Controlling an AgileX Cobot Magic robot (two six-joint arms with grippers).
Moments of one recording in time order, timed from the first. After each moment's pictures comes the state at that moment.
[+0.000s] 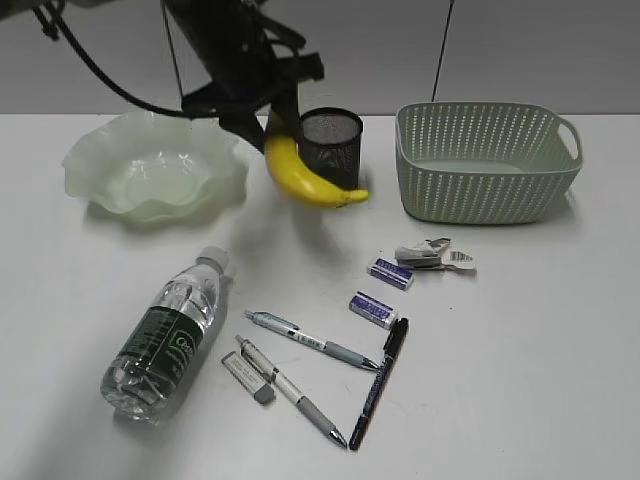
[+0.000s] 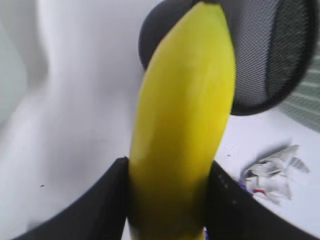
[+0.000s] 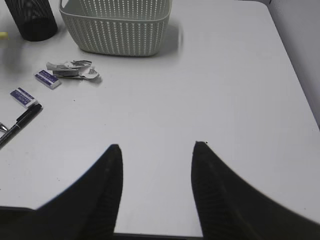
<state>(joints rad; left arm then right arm) -0.46 2.33 -2.19 -0.24 1.21 -0.44 0.09 -0.01 -0.51 0.00 1.04 -0.02</state>
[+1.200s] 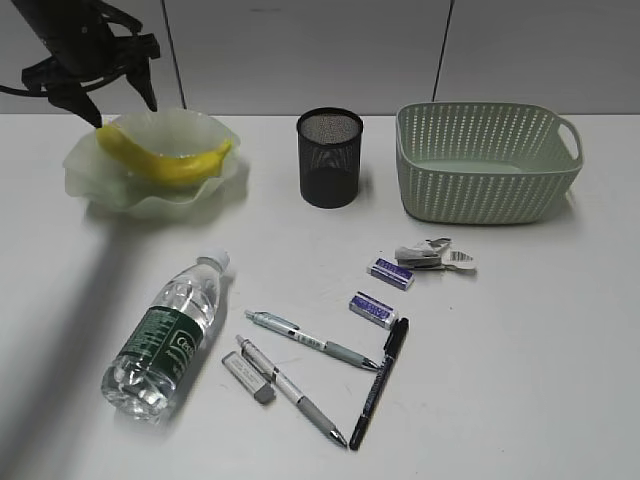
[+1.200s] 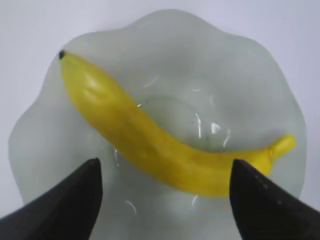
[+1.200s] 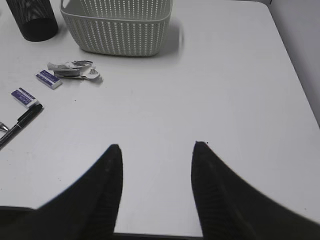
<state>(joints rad) -0.14 2.33 -2.21 -0.09 1.17 -0.37 0.09 -0.01 -0.51 0.00 1.04 -0.02</state>
